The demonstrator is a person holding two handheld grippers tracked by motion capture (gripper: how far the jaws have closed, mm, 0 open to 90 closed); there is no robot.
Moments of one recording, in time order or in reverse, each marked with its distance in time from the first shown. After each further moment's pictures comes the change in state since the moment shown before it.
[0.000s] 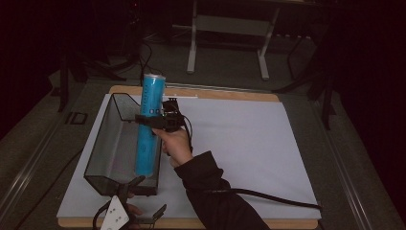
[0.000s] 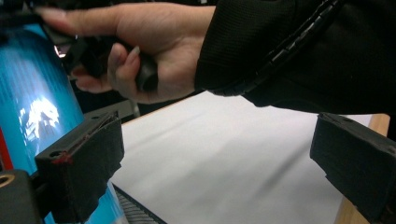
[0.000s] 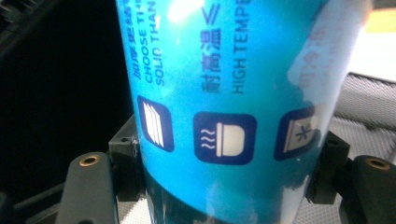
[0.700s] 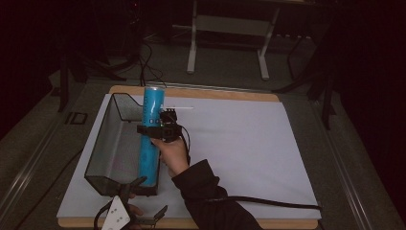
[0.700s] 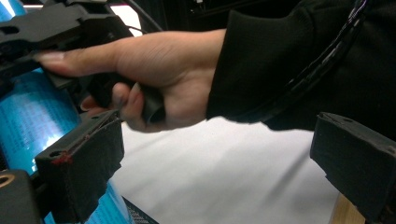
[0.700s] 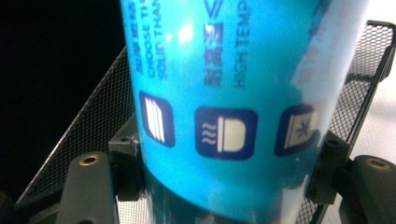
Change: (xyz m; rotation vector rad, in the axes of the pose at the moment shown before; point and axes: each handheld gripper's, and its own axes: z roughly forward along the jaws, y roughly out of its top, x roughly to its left) left arm -0.002 0.000 0.002 0.002 -0.017 -0.001; right arm -0.004 -0.029 0.012 0.035 -0.121 0.037
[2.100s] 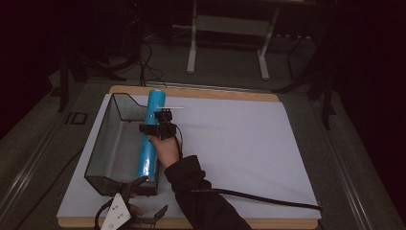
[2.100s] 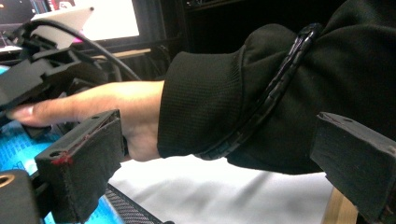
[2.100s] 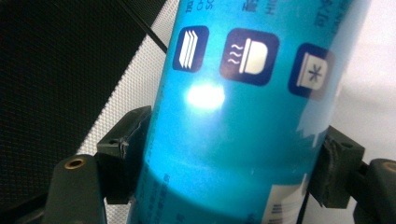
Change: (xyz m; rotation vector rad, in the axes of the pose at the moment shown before) left arm 0.004 -0.003 0.003 0.025 -0.026 -0.030; right arm -0.027 -0.002 0.056 0.042 -0.213 0.028
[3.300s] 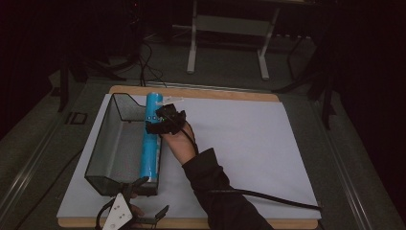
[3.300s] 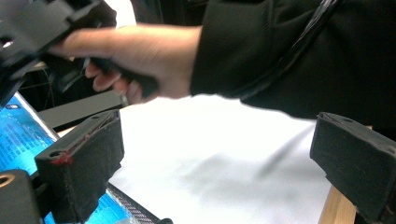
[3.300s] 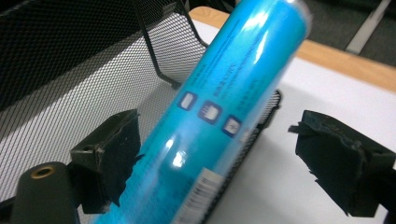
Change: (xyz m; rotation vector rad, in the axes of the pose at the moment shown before) left arm -0.002 0.000 0.002 0.023 -0.003 0.002; right arm 0.009 0.020 -0.059 -0.078 -0.117 -0.424
